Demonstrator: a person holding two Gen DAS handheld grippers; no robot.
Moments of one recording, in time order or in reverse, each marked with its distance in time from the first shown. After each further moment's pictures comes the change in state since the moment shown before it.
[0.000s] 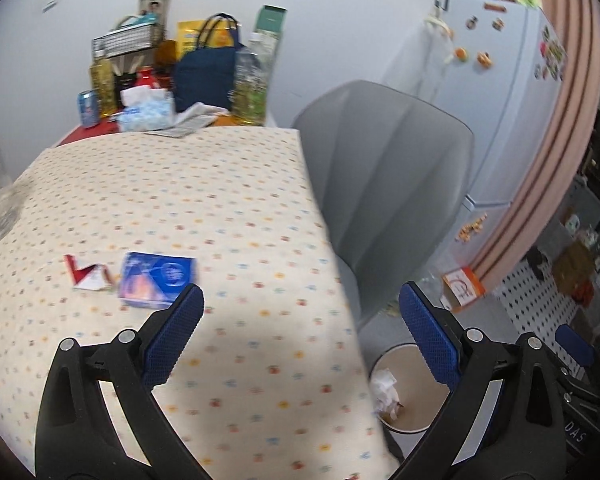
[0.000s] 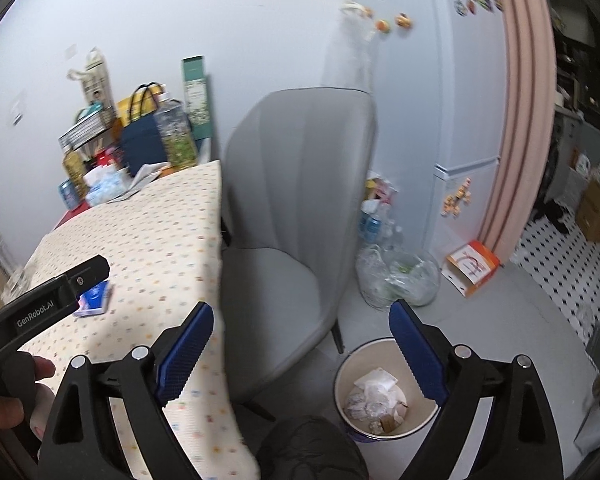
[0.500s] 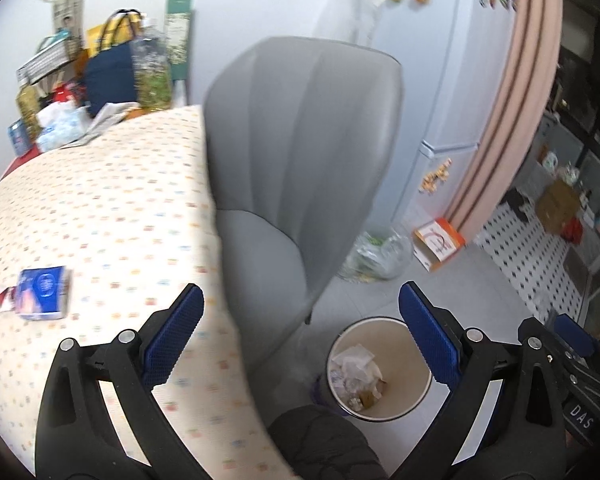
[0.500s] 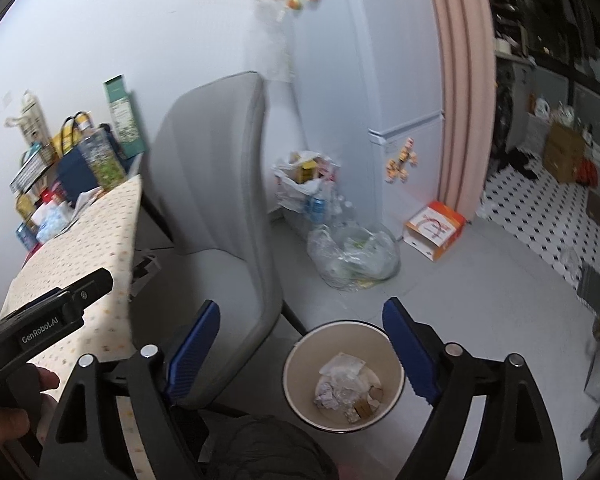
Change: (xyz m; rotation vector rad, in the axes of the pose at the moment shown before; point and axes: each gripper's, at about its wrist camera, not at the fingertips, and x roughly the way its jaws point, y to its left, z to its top) left arm 0.053 -0.125 -0.017 0.178 0.099 -0.084; right arm 0.023 -0.124 -0.019 0.184 0.035 -0.102
